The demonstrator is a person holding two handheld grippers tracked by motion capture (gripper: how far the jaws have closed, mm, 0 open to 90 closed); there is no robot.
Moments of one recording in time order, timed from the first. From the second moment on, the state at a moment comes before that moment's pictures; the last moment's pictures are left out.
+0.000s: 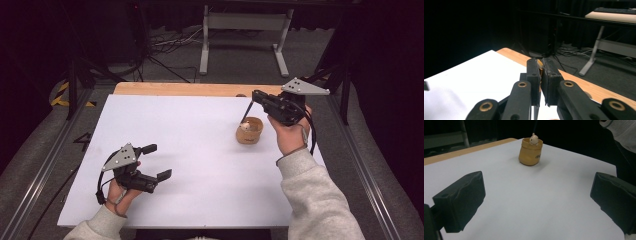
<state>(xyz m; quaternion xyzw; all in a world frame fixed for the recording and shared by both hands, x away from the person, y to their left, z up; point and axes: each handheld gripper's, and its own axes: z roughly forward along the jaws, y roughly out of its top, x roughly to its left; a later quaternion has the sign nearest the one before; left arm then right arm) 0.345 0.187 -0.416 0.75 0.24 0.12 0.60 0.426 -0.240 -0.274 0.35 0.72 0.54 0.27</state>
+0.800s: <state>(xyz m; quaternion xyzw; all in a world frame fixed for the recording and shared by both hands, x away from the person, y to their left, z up) 0.344 0.184 -0.418 0.76 0.23 0.11 0.59 0.446 -0.244 -0.285 0.40 0.70 0.51 0.31</state>
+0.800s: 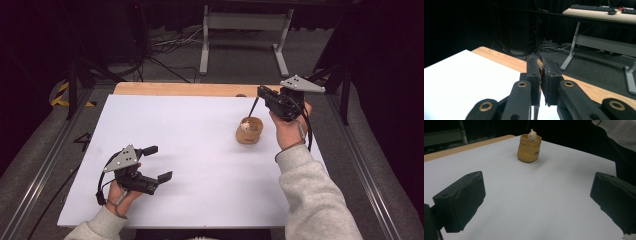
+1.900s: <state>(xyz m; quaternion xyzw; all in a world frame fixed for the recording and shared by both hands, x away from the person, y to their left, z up) 0.345 0.184 -0.419 0.76 0.23 0.11 0.59 0.460 -0.245 -0.324 0.42 0.71 0.48 0.29</state>
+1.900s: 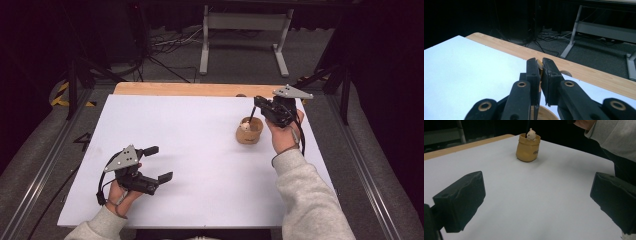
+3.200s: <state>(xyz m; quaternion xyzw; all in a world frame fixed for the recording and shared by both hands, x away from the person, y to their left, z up) 0.334 0.206 -0.418 0.75 0.24 0.10 0.61 0.379 -0.299 -0.315 0.30 0.70 0.59 0.26</state>
